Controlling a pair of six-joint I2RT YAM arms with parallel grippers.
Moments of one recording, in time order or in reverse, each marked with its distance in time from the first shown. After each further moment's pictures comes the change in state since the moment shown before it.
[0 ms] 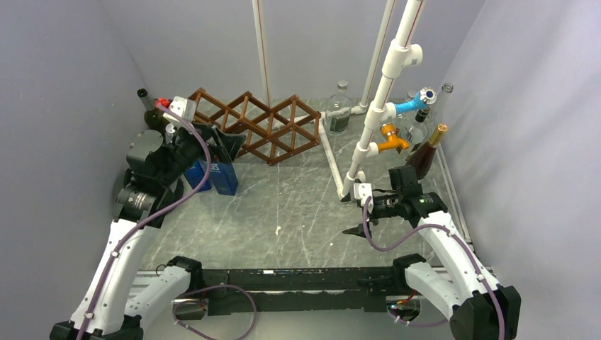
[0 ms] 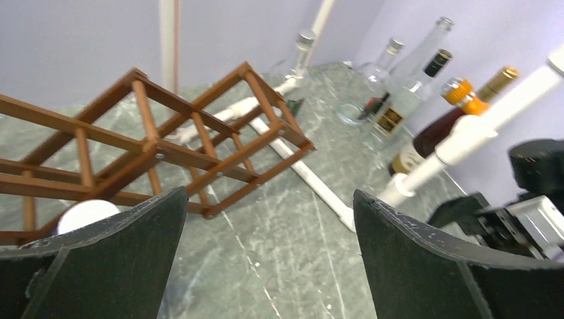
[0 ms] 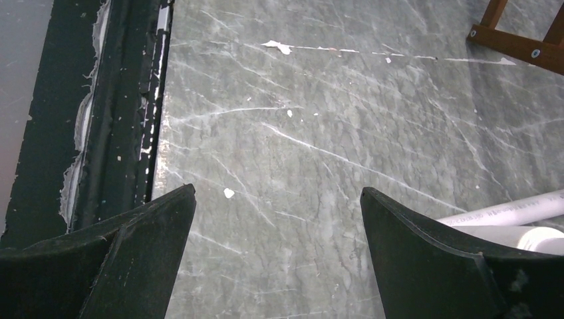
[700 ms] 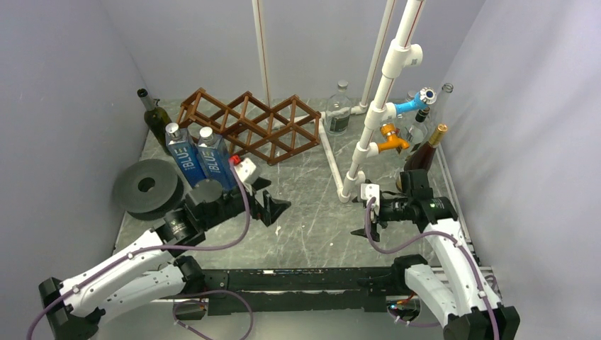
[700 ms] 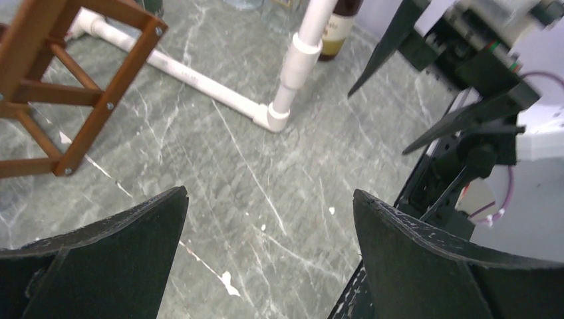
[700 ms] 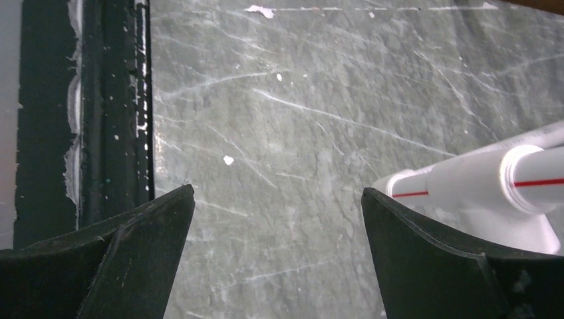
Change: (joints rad) left arm -0.590 -0.112 -0.397 0.179 -0.198 0.034; right arm -0.101 -0.065 0.032 -0.165 0.050 -0.045
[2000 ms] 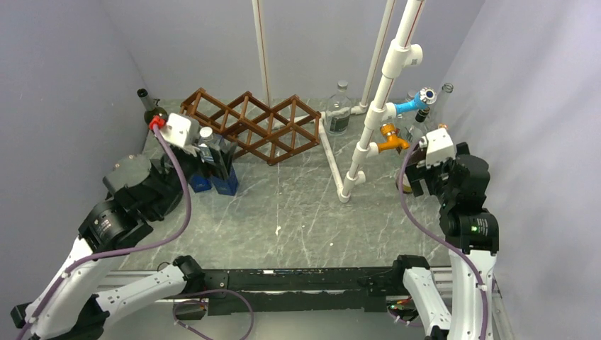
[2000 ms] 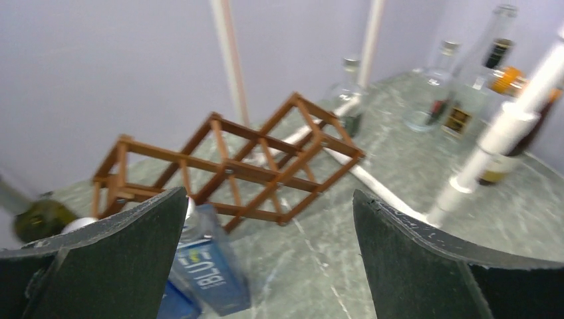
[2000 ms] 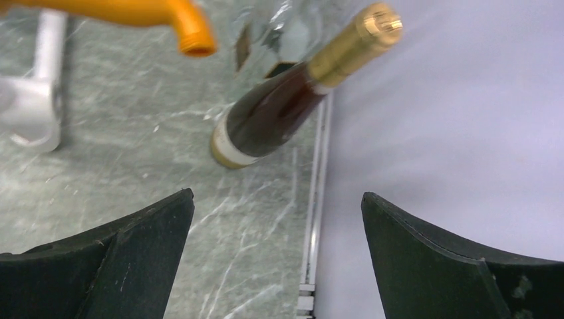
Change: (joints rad) left arm -0.003 0.012 0.568 -0.393 -0.480 0.258; right arm -0.212 -0.159 0.389 0.061 0.992 0.614
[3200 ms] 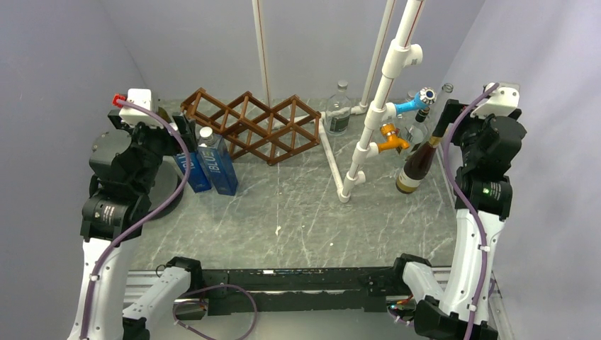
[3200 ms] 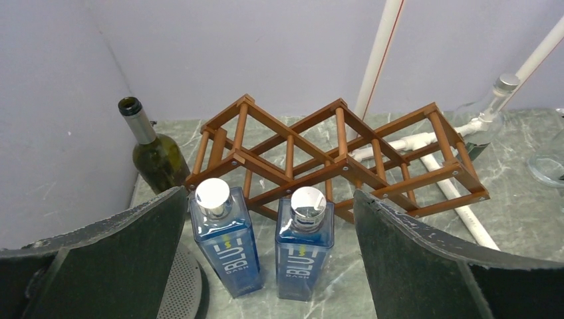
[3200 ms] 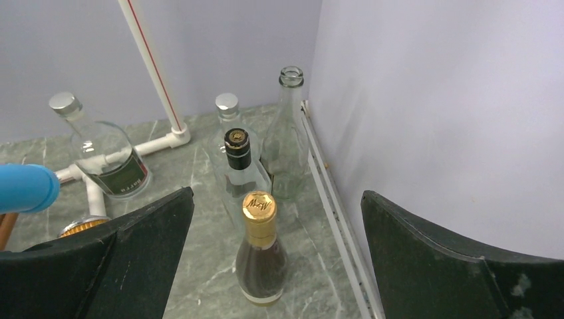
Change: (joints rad) left arm 0.672 0.076 0.077 -0.064 0.254 -0.048; right arm -0.207 0.263 0.261 0.356 -0.013 0.450
